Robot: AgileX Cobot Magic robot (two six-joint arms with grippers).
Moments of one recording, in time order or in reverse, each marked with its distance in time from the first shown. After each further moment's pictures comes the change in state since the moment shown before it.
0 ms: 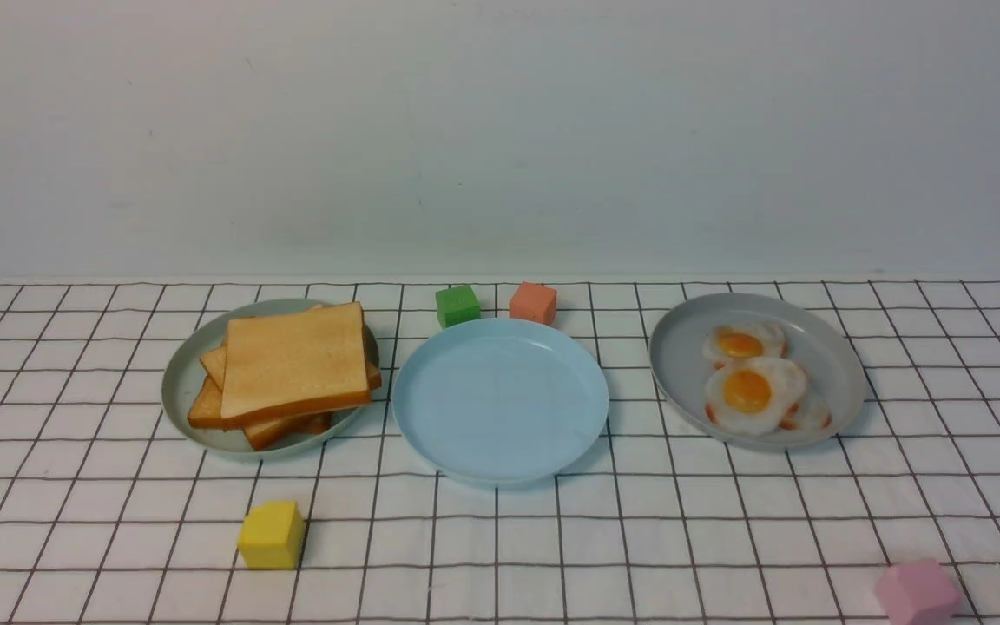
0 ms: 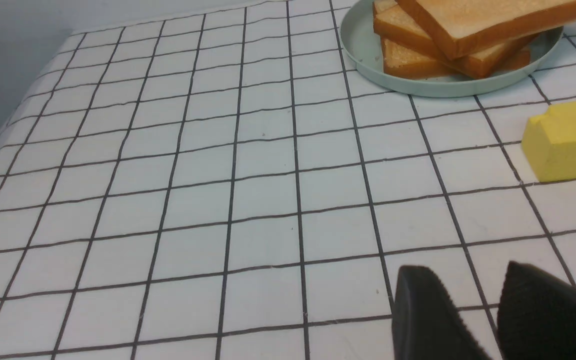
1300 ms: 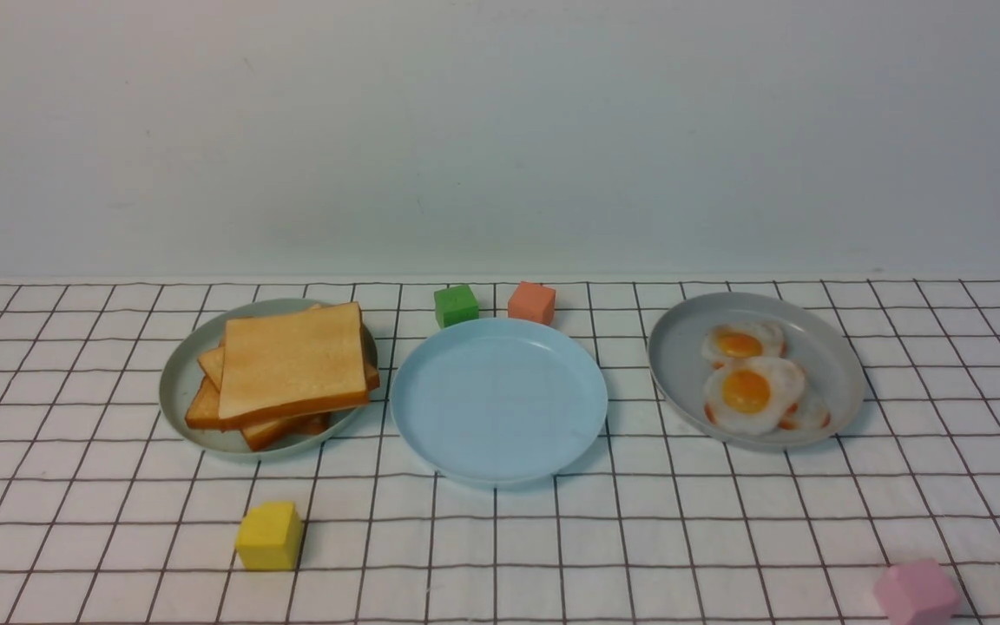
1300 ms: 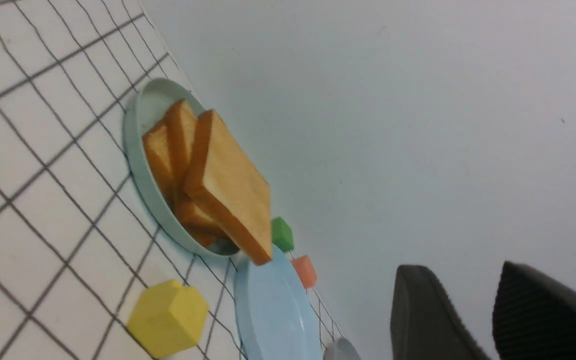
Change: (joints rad) right arm 0.000 0.000 0.000 0.000 0.000 0.000; left arm 0.000 0.000 -0.054 -0.827 -0.243 -0.427
